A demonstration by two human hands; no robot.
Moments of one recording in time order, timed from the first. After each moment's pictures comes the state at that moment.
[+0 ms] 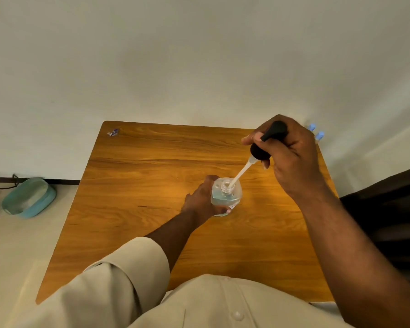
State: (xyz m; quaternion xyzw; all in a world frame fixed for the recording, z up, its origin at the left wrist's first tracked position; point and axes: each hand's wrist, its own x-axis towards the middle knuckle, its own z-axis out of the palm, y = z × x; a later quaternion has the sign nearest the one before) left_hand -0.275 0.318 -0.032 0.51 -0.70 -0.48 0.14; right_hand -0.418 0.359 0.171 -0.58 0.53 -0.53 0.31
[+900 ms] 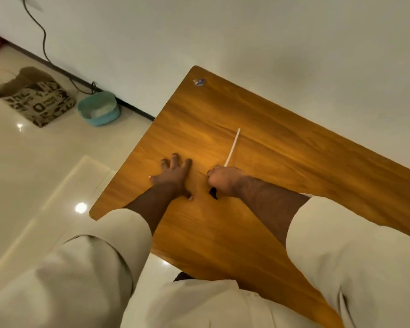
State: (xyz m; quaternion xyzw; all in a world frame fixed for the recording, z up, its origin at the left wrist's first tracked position) left_hand -0.071 0.293 -0.097 0.71 -0.58 -0.37 -0.14; right_hand -0.231 0.240 -0.066 -0.91 0.21 0.34 0.09
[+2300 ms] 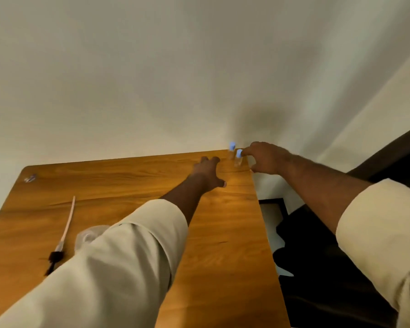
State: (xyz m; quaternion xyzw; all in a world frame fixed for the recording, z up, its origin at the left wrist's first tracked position) left_hand -0.638 0.237 0.031 0.53 -0.79 -0.30 -0.05; right_hand -0.828 0.273 0.071 -0.70 0.69 0.05 0.19
